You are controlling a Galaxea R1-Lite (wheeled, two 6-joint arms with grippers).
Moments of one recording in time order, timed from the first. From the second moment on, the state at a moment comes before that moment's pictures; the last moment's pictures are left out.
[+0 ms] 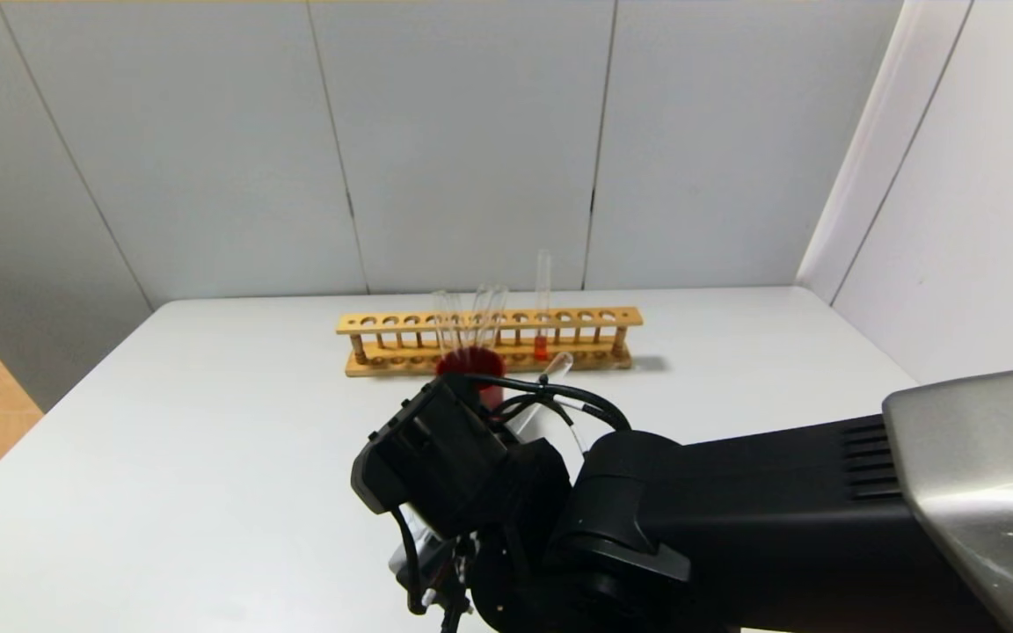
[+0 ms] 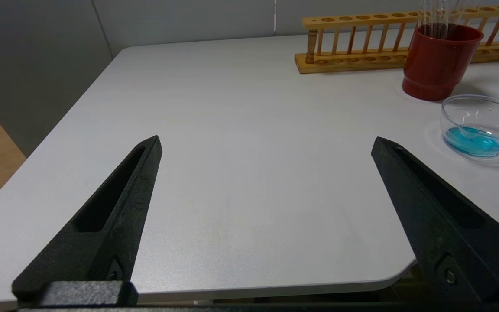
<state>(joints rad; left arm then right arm) 0.00 0.00 0.00 -0.07 0.00 0.02 1.08 2.14 -1.43 0.11 -0.78 -1.61</state>
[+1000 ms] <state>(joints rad) 0.00 0.00 0.00 -0.07 0.00 0.02 1.09 2.14 -1.43 0.10 -0.82 -1.63</state>
